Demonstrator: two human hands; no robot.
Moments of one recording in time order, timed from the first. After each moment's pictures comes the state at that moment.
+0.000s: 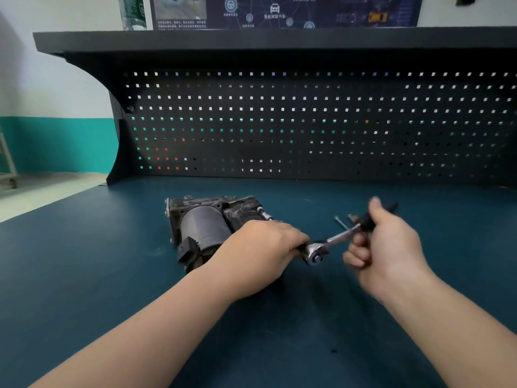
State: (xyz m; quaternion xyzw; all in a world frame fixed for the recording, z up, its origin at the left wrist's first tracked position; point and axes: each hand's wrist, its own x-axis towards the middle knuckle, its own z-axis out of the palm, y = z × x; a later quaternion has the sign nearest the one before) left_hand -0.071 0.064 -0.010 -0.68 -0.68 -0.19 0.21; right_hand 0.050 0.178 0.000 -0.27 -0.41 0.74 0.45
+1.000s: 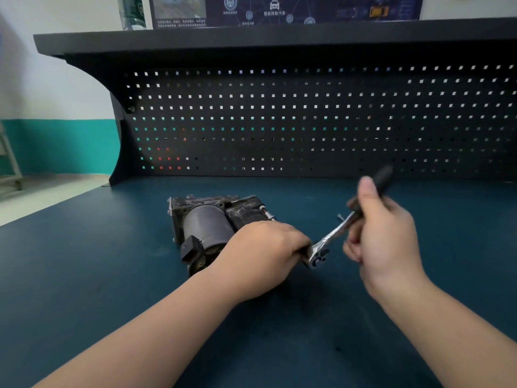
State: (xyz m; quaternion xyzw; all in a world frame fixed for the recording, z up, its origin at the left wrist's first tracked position) left_hand -0.070 0.065 -0.014 -0.67 -0.68 -0.20 0.21; right_hand 0.049 0.171 -0.001 -0.23 -0.55 0.62 0.50
